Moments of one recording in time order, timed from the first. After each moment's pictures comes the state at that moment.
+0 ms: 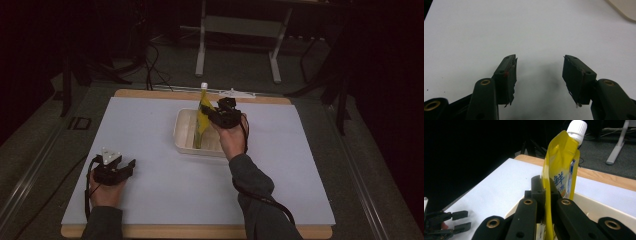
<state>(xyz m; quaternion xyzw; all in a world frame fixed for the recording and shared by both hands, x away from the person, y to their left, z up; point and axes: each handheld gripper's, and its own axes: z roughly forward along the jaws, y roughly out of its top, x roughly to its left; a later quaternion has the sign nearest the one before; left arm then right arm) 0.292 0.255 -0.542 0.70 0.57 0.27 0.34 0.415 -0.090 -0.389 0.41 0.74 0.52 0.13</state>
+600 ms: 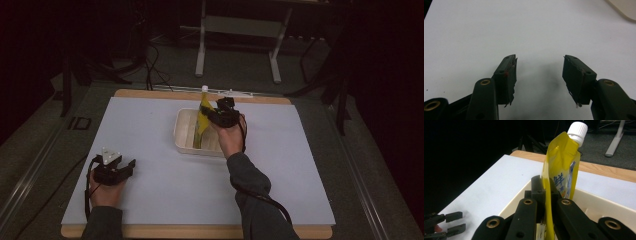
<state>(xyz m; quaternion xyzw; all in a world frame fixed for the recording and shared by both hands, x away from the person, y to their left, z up) 0.292 0.255 -0.542 0.70 0.57 0.27 0.34 0.427 -0.088 -0.401 0.43 0.73 0.51 0.12</state>
